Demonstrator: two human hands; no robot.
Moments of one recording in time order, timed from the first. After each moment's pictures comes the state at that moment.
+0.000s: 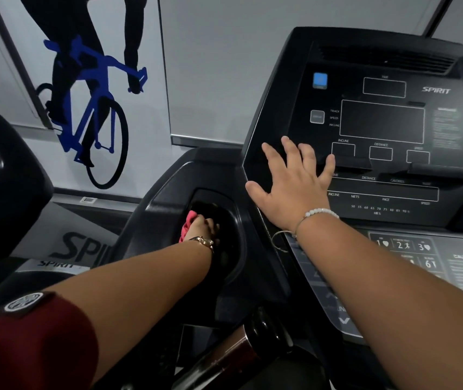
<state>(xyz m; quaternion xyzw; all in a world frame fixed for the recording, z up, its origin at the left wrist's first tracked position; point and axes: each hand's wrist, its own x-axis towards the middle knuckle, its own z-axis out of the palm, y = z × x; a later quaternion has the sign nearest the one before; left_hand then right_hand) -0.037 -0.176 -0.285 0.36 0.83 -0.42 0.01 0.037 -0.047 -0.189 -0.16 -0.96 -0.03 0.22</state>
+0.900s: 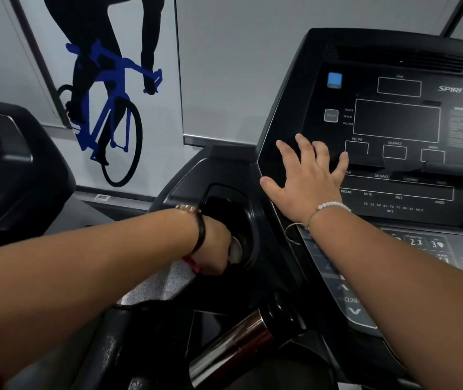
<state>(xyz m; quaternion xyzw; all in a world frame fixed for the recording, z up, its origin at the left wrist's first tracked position) 0.015 -0.218 -0.193 0.42 0.85 -0.21 0.24 0.036 -0.047 -0.190 -0.16 -0.96 -0.03 0.22</state>
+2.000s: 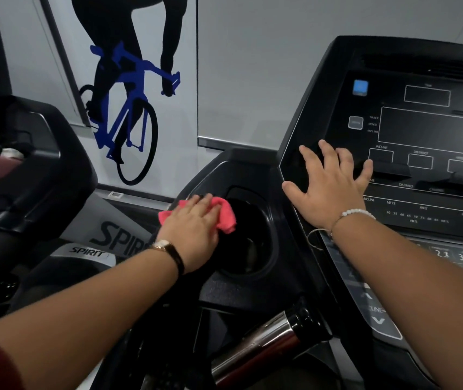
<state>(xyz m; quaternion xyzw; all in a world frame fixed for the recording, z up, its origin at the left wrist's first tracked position) -0.026 -0.274 -0.267 0.30 0.95 0.05 -0.07 0.035 -0.048 -0.189 -0.16 -0.96 -0.04 0.22</state>
